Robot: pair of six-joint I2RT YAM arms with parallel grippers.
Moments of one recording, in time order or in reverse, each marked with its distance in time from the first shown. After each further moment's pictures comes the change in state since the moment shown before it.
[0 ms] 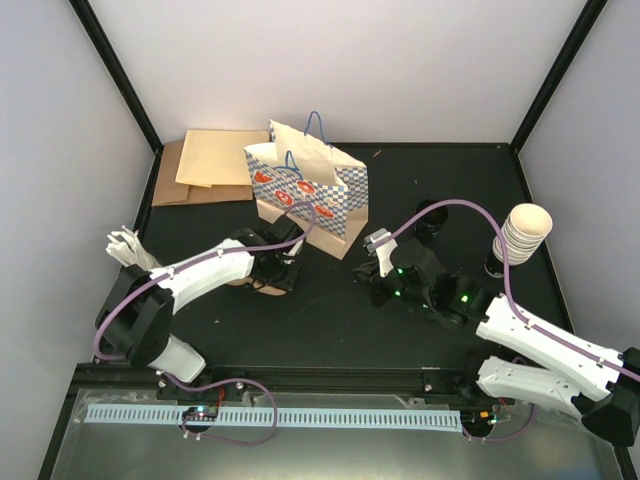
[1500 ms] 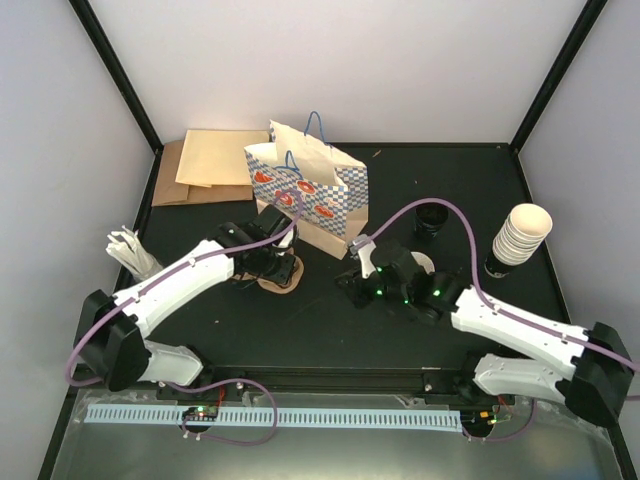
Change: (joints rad) left arm -0.003 -0.143 0.092 -0.149 0.006 0.002; right arm 0.001 0.133 -0.045 0.155 -0.122 0.097
